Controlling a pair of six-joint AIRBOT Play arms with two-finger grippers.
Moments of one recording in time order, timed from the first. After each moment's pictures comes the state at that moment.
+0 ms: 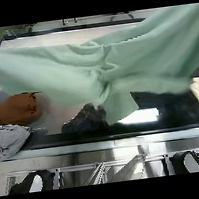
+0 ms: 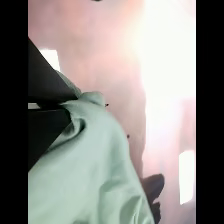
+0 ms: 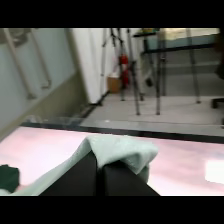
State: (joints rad) left arm 0.34 -0.71 1.44 0.86 -1.42 -1.31; right arm -0.52 -0.76 1.38 -0.39 1.06 0.94
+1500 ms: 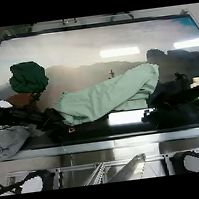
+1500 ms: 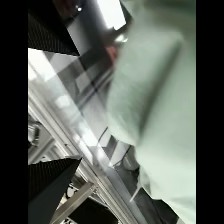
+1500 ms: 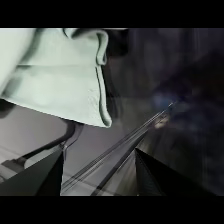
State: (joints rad) left arm 0.23 -1.40 0.75 0.82 -1.38 -1.12; right arm -0.37 -1.30 0.64 -0.75 1.15 1.05
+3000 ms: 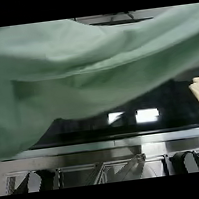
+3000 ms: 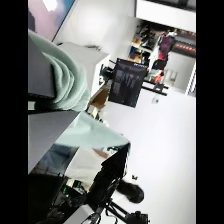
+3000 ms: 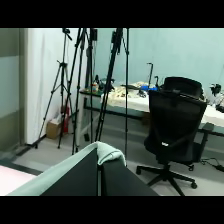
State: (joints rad) left arm 0.82 -0.77 1.42 -0.50 -1.65 -1.10; right arm -0.62 -0.61 1.62 -0.46 1.06 0.95
